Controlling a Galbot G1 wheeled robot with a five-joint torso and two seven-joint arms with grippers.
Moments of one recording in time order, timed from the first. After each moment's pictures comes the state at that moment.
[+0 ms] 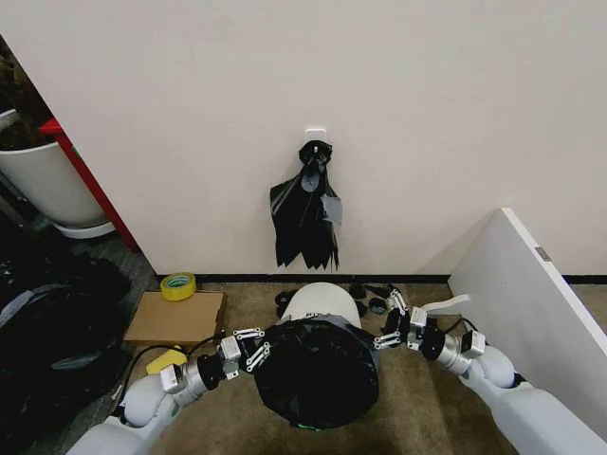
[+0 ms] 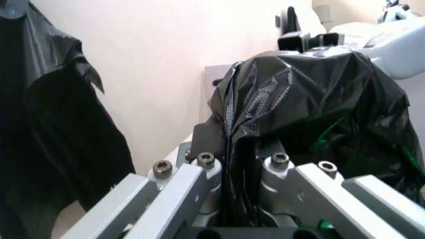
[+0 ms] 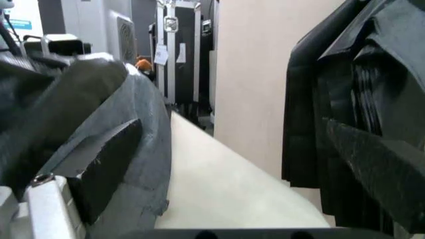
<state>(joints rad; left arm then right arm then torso) 1.26 -0.95 -0.23 -1.66 -0.54 -0.61 0.82 -1.06 0.89 0.16 1.47 0.76 0.55 -0.97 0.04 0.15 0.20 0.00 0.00</state>
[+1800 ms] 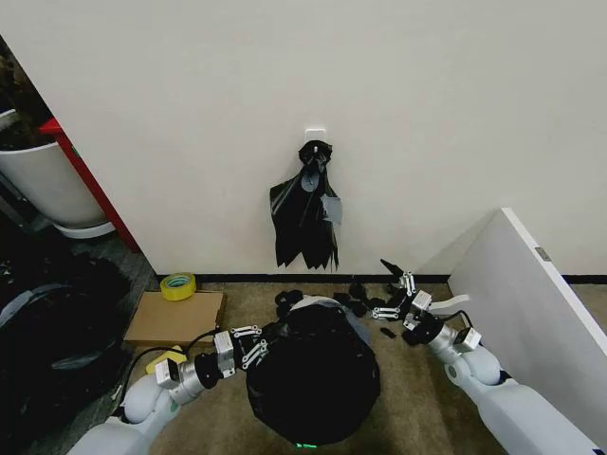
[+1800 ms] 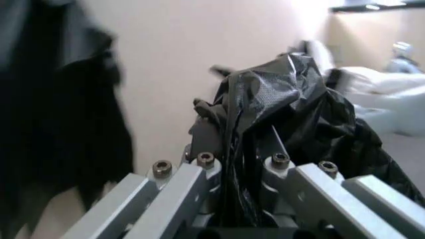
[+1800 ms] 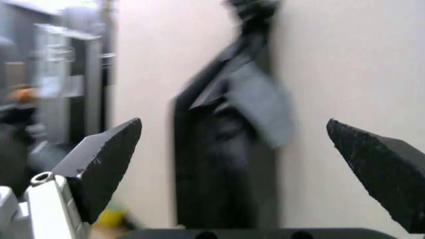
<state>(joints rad) 1.25 -0.96 -0.23 -1.63 -0.74 -0.52 0.85 -1.05 0.95 0.15 1.49 0.67 0.71 -0.49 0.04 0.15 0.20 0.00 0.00</state>
